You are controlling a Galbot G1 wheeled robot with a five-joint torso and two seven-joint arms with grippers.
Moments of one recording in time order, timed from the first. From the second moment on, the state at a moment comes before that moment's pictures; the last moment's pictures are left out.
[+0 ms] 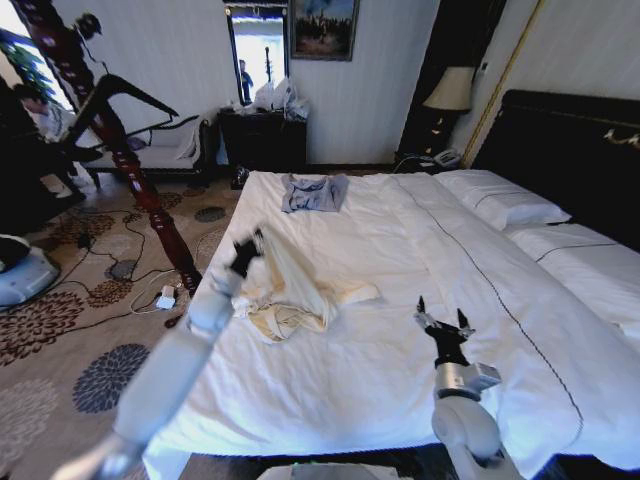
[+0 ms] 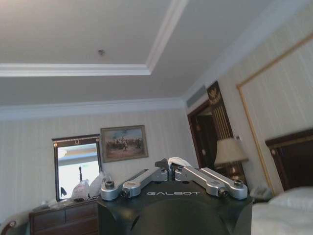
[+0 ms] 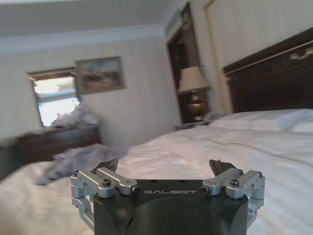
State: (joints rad) left arm 0.59 -0.97 -0.16 -1.82 -0.53 0.05 -0.11; right arm -1.56 1.29 0.55 2.11 0.44 0.13 0.31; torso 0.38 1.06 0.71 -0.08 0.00
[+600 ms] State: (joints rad) left arm 0.32 -0.87 -0.14 -1.83 -0.78 0.15 -0.19; right arm -1.29 1.02 0.11 1.91 0.46 0.27 0.17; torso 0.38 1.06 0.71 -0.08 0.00
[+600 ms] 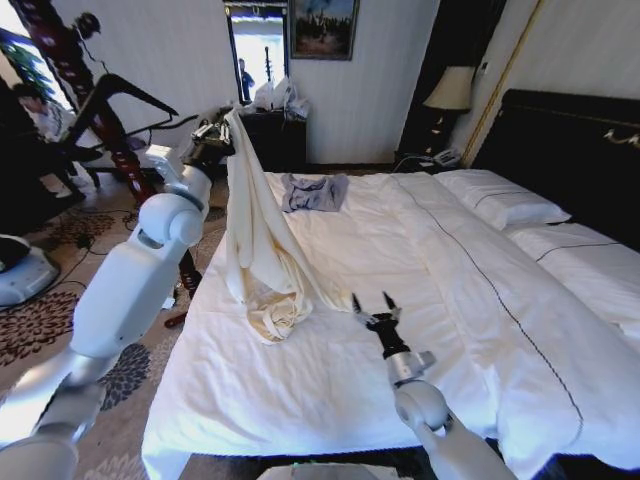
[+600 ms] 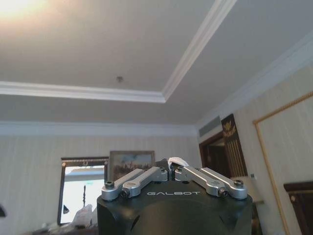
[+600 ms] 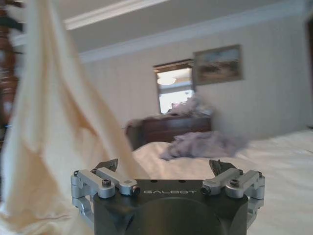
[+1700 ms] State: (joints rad) left arm 0.39 -0.82 -0.26 -1.86 -0.78 0.15 -0.18; right arm -0.73 1.08 -0.47 1.65 0.50 0.02 0.48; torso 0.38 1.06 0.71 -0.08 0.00
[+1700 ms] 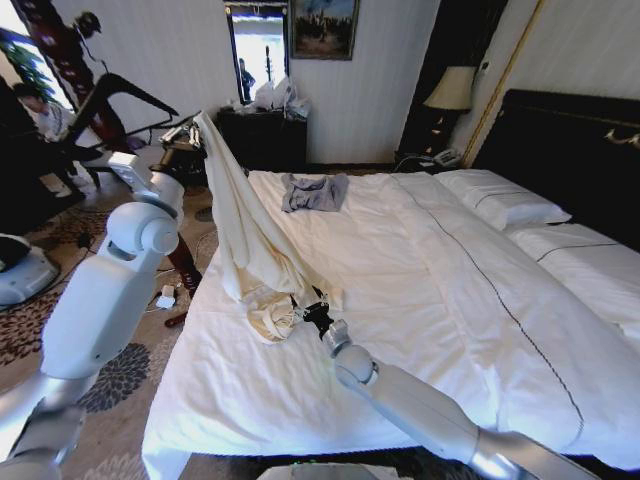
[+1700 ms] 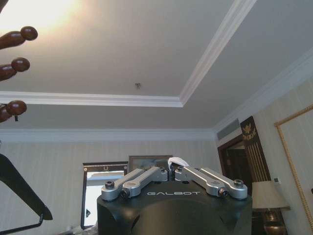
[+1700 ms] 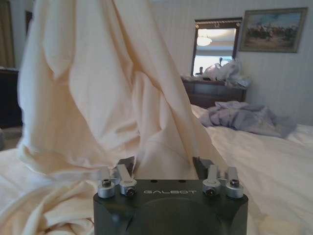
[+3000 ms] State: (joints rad) left arm 0.53 -0.75 -0.40 -1.88 -0.81 0.14 -0.20; right arm -0.54 0.84 -0.21 1.95 1.04 0.25 -0.16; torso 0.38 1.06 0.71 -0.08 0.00
